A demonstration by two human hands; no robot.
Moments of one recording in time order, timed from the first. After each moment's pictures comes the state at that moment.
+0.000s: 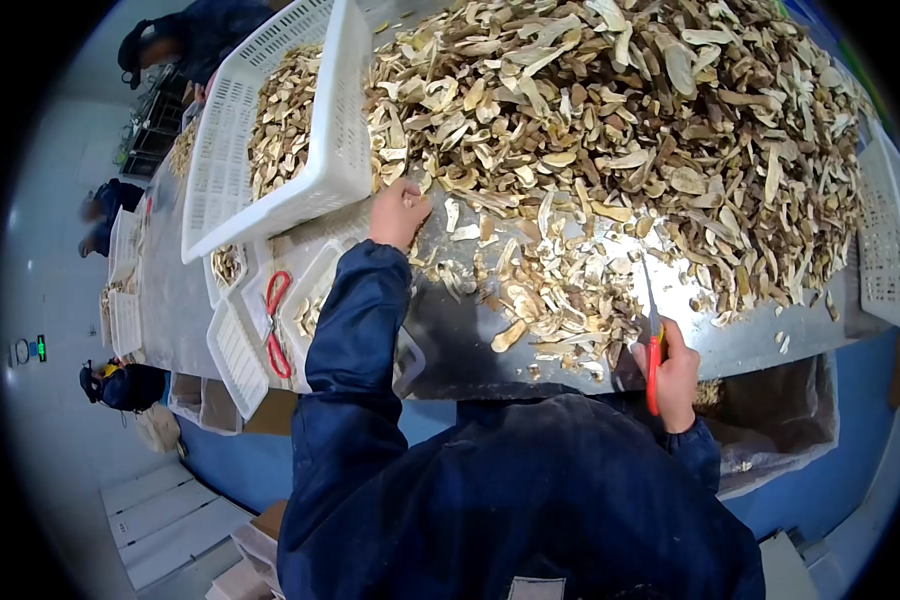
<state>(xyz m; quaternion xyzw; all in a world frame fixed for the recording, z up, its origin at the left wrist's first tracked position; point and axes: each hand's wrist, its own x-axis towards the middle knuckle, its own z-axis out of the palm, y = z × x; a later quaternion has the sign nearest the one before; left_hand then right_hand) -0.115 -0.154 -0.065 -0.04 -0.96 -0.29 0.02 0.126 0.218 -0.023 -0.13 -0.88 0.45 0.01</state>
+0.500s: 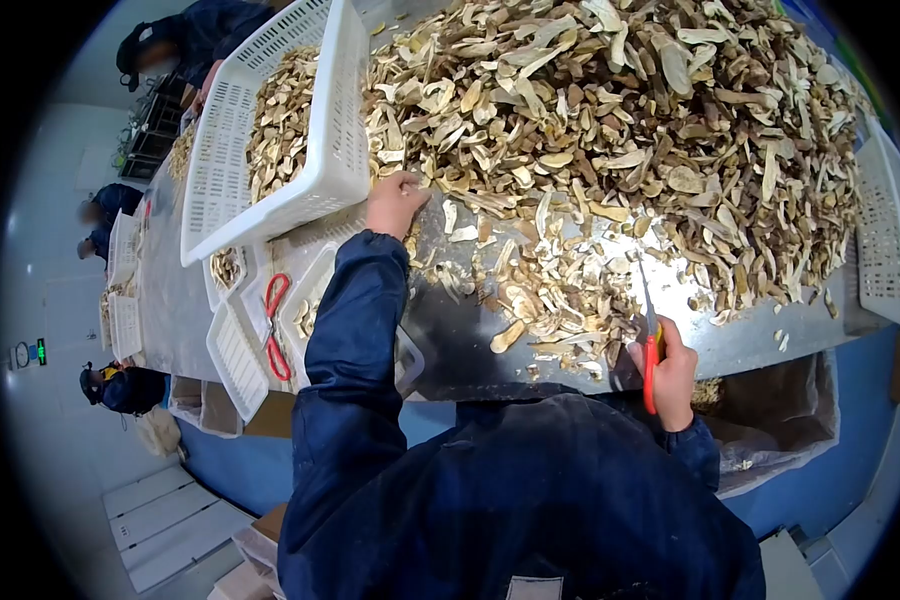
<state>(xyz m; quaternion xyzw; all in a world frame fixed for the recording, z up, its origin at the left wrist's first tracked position) -0.132 -0.147 -0.054 -0.01 -0.95 -0.31 -0.01 0.127 0.218 -0.027 -0.13 -0.89 0.44 0.00</state>
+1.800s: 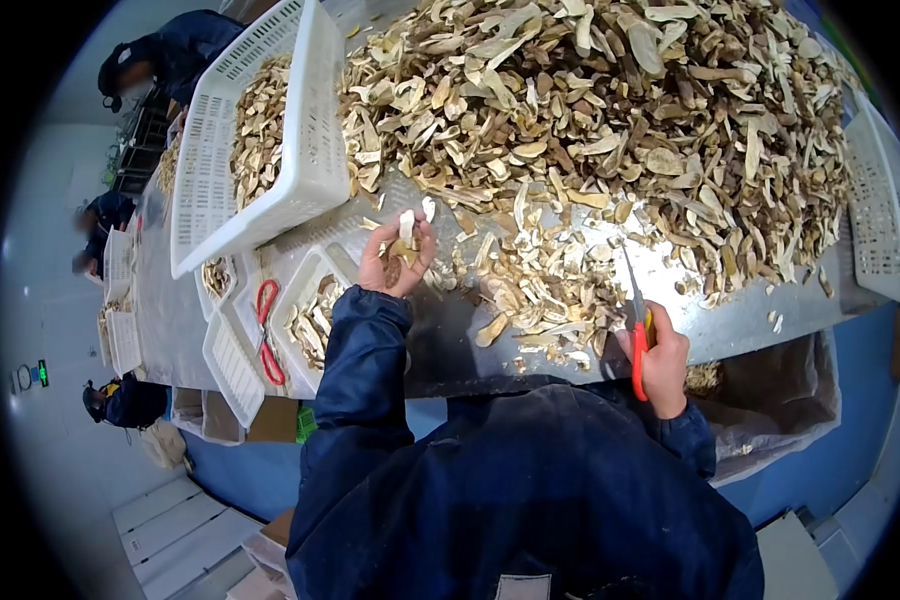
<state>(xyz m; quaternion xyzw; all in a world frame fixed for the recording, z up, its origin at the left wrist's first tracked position) -0.050 -0.130 -0.049 0.17 -0.23 -0.92 -0.25 0.128 0.220 -0.028 -0.14 -0.88 0.46 0.03</state>
